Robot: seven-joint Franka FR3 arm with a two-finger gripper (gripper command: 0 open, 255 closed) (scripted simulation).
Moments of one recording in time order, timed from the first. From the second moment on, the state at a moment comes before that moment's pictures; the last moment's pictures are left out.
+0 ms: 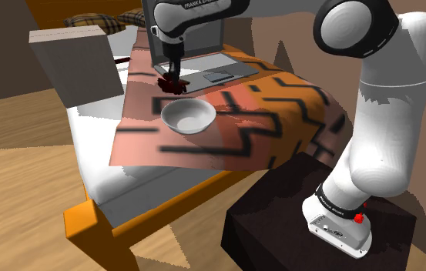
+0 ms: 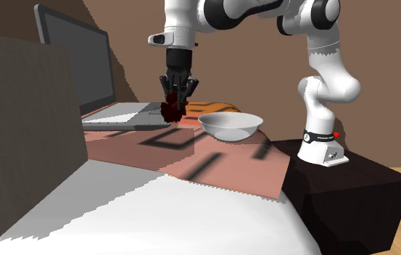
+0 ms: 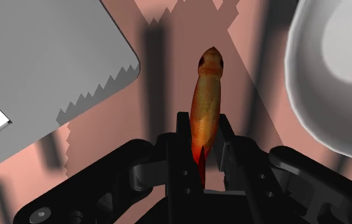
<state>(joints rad) 0.21 0.36 0.00 -1.50 -0.04 1.92 -0.57</state>
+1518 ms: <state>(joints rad) 0.26 0.12 0.03 -1.58 -0.05 1.76 -0.51</state>
